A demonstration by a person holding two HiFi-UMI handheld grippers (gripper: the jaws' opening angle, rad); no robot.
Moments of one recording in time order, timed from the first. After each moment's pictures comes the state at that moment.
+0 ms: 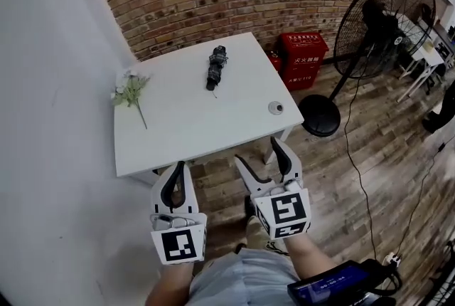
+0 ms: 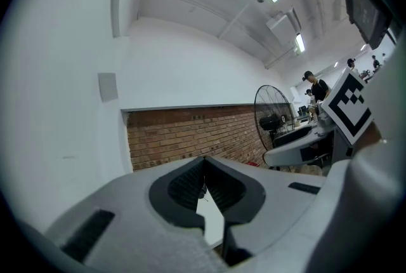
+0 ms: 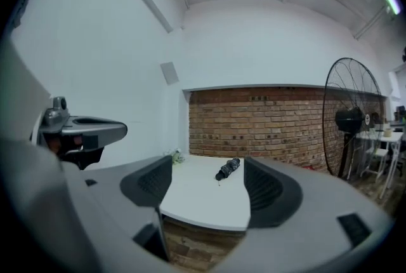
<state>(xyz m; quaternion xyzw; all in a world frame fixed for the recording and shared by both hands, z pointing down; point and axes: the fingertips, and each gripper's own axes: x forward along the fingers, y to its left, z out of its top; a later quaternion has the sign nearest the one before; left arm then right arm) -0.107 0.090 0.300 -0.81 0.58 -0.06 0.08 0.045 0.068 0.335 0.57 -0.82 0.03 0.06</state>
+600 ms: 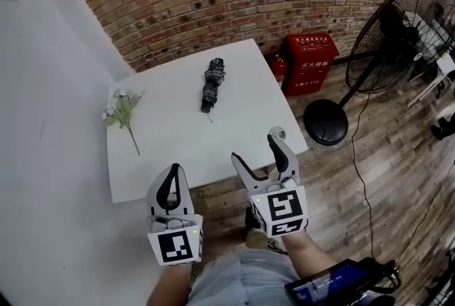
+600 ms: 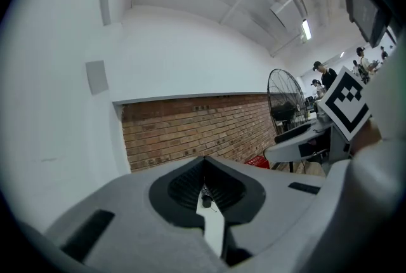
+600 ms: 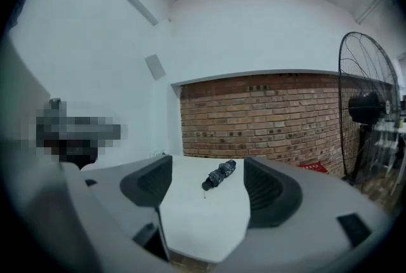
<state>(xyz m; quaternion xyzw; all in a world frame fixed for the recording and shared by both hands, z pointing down) -0.073 -0.043 0.311 -0.79 0.60 -0.09 0.07 0.084 -0.074 0.351 0.55 -0.83 0.06 0.06</state>
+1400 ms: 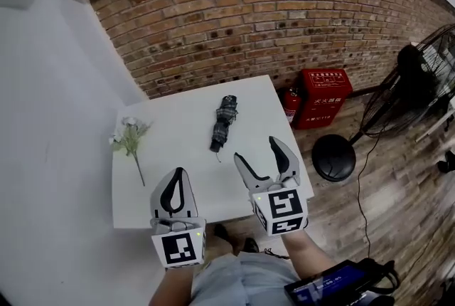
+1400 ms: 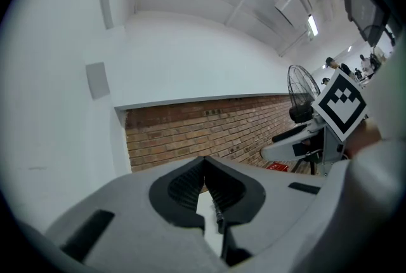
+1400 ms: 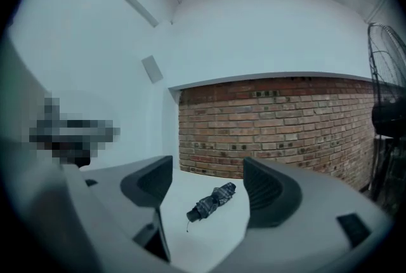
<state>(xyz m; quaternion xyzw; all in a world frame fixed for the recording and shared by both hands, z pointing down) -0.071 -0.143 0.282 -0.77 0.63 -0.07 0.10 0.084 -0.199 0.317 0.53 -0.85 0.02 0.04</state>
